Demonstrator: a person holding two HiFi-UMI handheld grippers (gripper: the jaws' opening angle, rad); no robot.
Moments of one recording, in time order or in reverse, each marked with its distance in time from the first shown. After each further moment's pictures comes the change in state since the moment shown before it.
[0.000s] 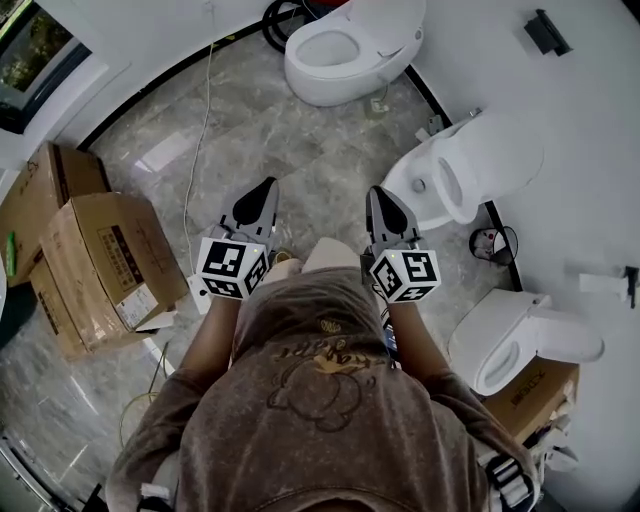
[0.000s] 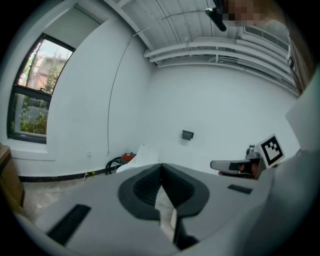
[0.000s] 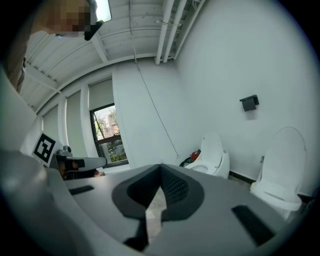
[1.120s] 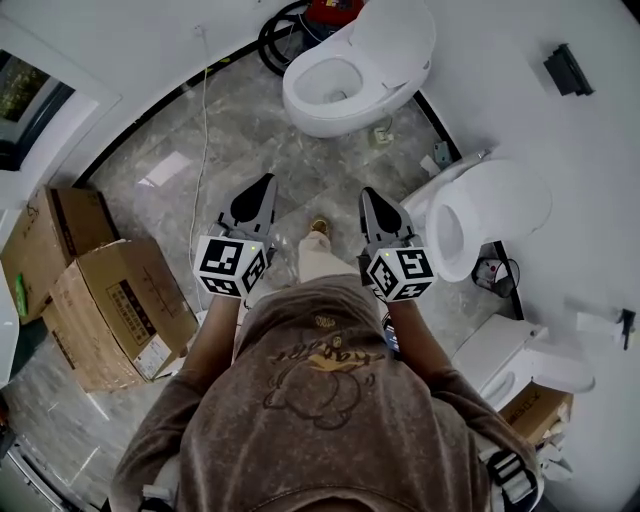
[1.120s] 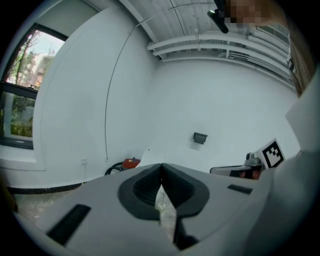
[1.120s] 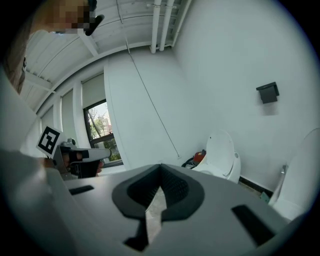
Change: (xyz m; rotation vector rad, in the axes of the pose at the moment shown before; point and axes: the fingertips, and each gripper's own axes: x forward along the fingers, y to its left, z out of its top) left arm 0.179 0.101 0.071 0.003 0.014 -0.001; right arm 0.189 -0.071 0.053 0.010 0.063 0.036
